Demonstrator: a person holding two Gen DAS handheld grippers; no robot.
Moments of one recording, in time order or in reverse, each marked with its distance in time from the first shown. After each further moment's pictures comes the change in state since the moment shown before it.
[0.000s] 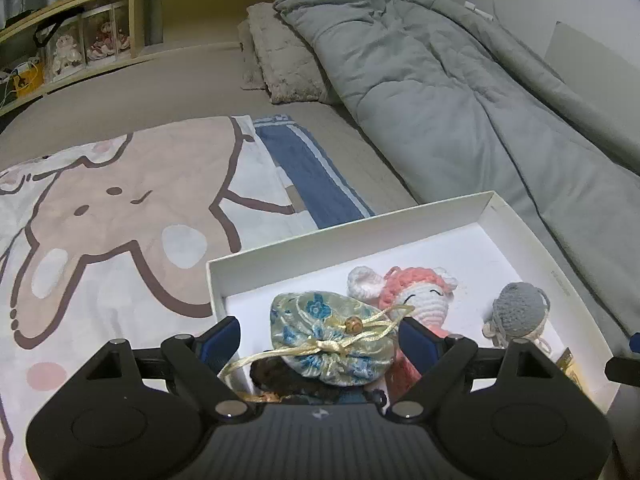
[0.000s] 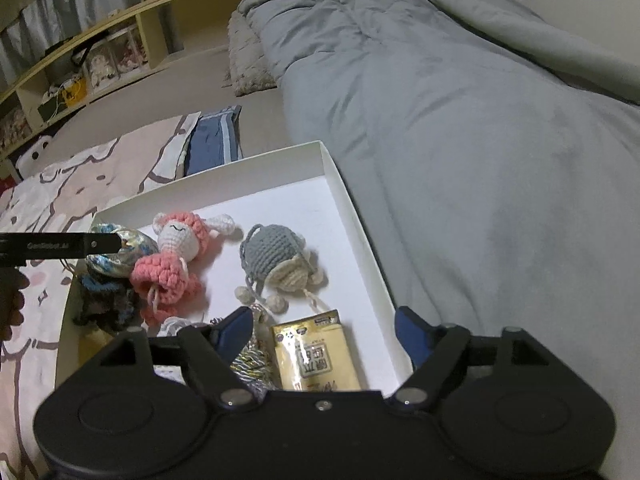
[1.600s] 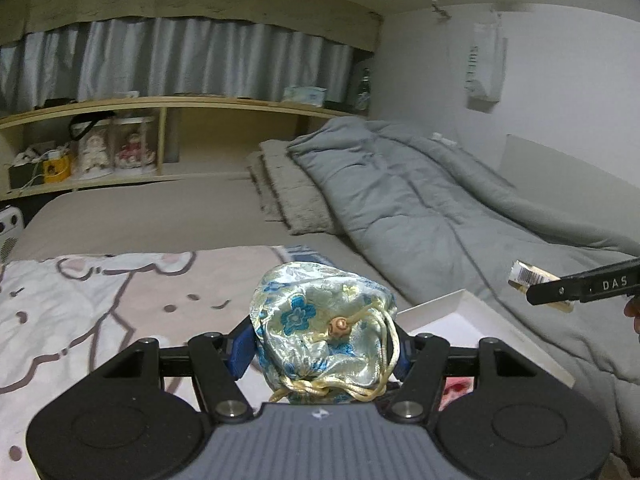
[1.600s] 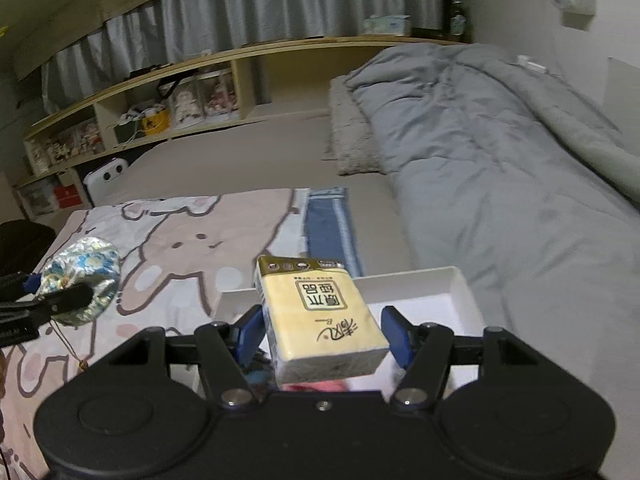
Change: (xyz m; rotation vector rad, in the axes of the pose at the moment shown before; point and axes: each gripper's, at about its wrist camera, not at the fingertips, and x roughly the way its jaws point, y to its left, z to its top) left arm -0.145 0.088 -0.037 0.039 -0.394 -0.091; right arm -0.055 0.106 0.056 -0.136 -0.186 0.127
